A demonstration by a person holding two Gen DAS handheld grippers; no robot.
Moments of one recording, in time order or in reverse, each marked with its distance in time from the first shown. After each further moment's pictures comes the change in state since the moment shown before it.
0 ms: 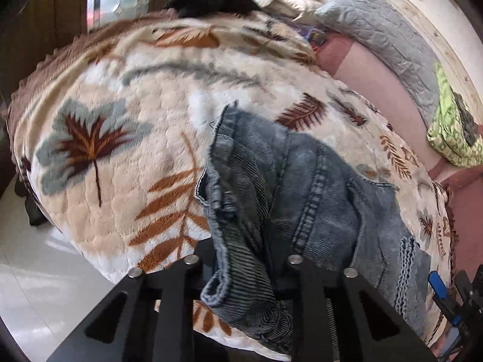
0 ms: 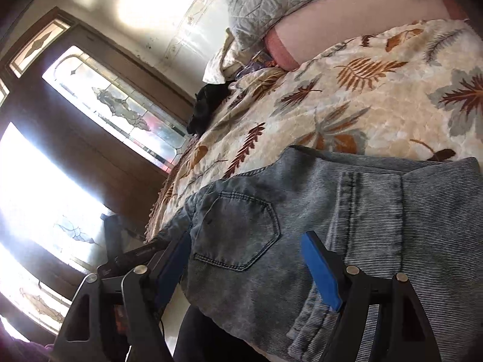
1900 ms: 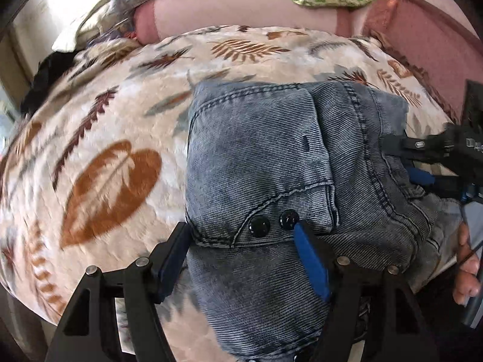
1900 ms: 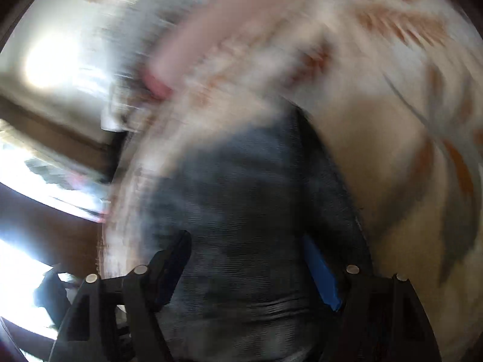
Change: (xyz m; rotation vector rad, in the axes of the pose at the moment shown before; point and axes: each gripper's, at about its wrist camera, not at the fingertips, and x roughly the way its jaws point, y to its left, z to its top) left arm 0.028 -0.228 -0.107 0.655 0.096 -0.049; right arm -0.062 -0.134 0.007 0.352 -0.030 -0.304
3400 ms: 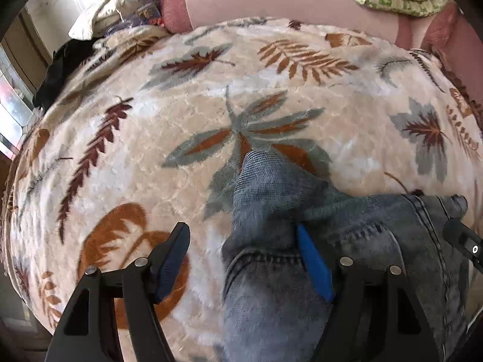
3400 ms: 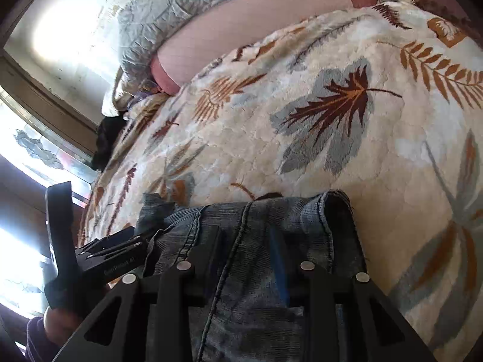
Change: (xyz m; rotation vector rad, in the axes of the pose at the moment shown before) left arm 0.061 0.030 0.096 -0.083 0.091 0.158; right arm 0.010 0.025 0.037 -0.176 -0.052 -0.067
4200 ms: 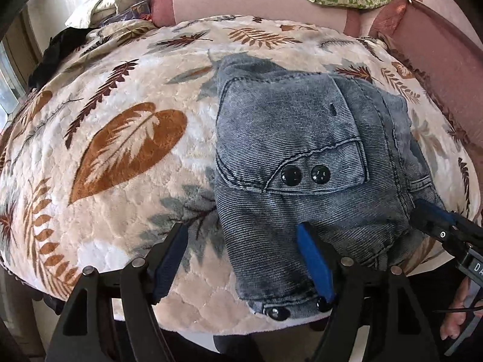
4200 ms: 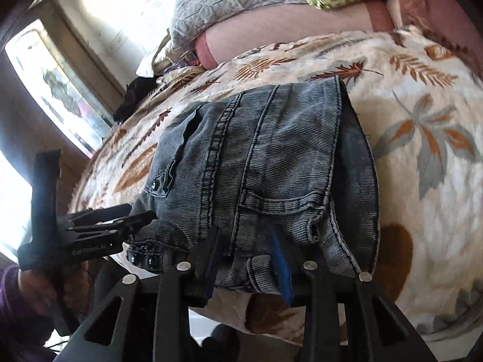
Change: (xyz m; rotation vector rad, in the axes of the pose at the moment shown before) left arm -0.063 0.014 -0.128 0.048 -0.022 -0.170; right arm -0.063 0.023 -0.132 -0.199 -0.022 -0.012
